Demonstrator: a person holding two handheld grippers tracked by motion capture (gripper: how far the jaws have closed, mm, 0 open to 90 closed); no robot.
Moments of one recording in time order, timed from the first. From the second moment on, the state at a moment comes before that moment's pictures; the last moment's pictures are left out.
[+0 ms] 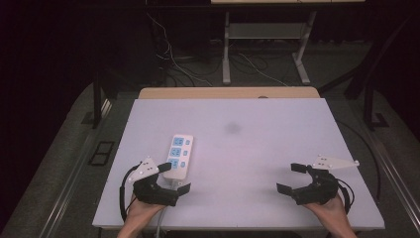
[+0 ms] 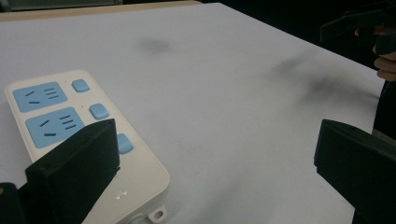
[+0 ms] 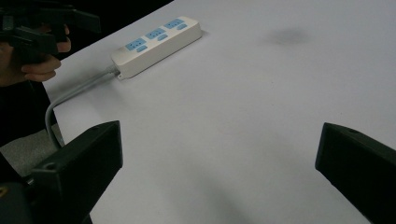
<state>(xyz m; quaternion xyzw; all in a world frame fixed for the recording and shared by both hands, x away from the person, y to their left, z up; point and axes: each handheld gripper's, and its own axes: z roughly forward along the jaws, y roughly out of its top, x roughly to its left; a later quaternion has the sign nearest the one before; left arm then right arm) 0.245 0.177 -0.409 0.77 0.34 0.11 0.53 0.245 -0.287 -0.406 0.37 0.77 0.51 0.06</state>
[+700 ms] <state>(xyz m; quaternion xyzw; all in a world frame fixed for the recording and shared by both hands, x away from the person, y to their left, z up) 0.242 0.175 -0.408 0.77 0.34 0.11 0.53 0.245 -0.288 -0.410 0.38 0.78 0.50 0.06</state>
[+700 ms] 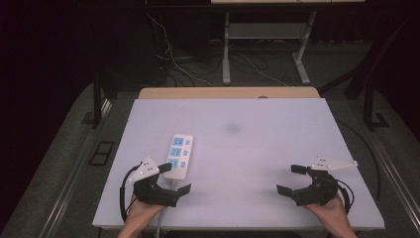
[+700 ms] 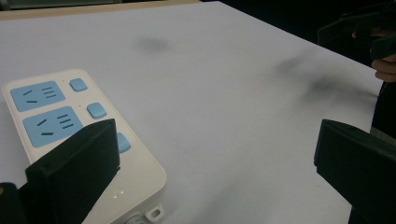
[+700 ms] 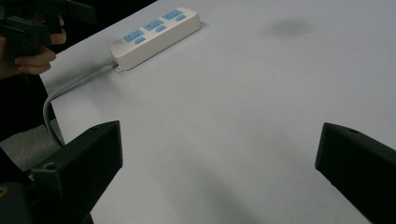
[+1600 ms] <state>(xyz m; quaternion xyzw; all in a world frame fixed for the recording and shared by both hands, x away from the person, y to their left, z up) 0.246 0.174 -0.391 0.79 0.33 0.09 0.50 0.243 -0.289 -0.411 0.38 0.78 0.50 0.06</state>
